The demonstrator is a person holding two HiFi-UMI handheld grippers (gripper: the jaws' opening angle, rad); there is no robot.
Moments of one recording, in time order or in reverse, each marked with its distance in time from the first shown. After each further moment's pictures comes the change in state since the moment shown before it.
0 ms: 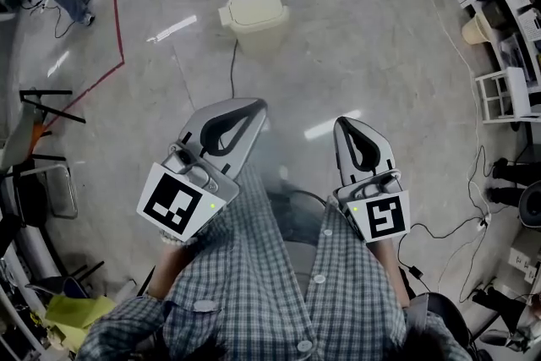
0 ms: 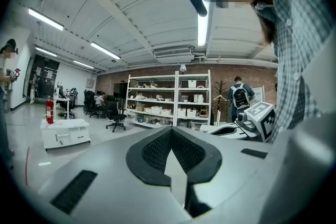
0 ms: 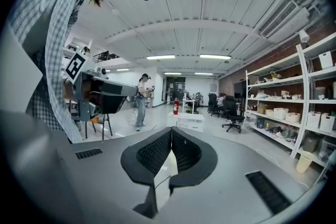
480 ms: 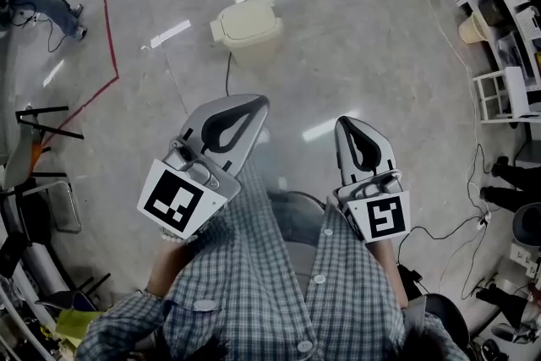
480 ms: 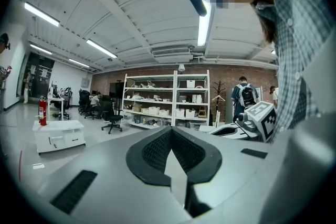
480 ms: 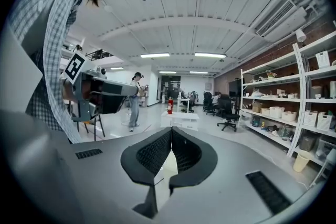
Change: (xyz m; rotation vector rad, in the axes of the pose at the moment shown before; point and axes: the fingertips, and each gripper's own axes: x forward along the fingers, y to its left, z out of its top) left arm 0.058 0.049 0.018 0.014 -0.004 -0.049; right arm 0.052 -0.047 0.010 0.021 0.015 -0.052
